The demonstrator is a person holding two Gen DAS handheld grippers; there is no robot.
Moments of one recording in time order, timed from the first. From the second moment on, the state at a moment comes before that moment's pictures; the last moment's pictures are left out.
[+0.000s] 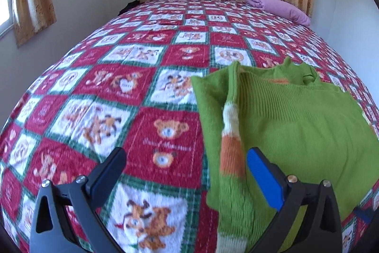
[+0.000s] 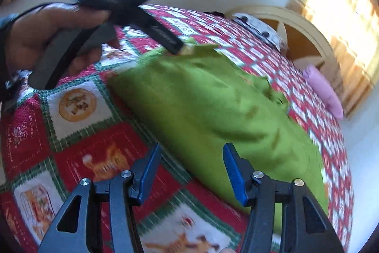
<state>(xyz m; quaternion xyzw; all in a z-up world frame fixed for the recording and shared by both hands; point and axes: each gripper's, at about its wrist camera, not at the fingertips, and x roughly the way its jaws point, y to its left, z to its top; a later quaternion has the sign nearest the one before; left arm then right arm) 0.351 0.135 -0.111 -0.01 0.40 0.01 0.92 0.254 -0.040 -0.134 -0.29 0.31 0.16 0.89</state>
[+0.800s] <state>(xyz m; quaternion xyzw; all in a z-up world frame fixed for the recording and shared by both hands) 0.429 0.149 -0.133 -0.16 0.47 -0.15 0.86 0.285 0.064 -0.154 -0.41 0.24 0.15 0.87</state>
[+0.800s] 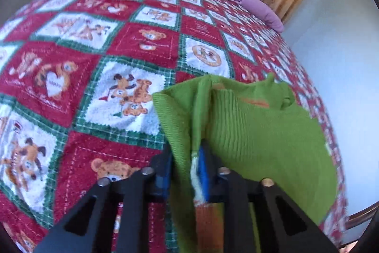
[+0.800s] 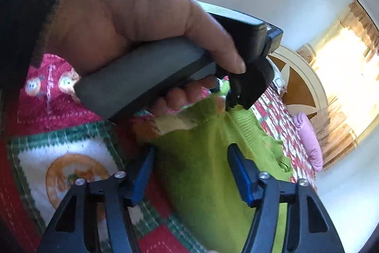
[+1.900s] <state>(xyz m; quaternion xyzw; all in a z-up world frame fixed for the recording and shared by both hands) 0.405 0.006 0.002 -0.16 0.41 -0.23 0.87 0.254 -0.134 -0.055 -0.04 0.26 0.17 0.95</state>
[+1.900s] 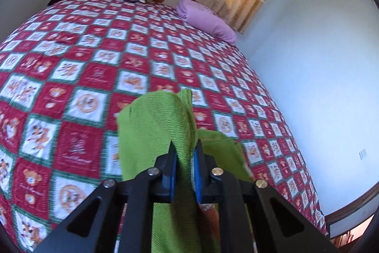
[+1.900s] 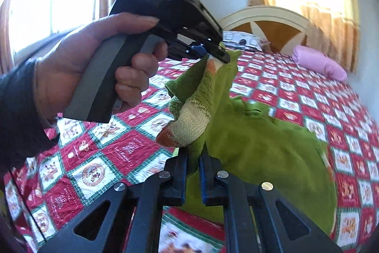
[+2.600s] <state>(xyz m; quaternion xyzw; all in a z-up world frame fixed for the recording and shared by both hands) 0.424 -0.161 -0.049 -0.10 0.47 -0.28 0.83 0.239 -0.291 -0.080 0.15 0.32 0.11 0.93</state>
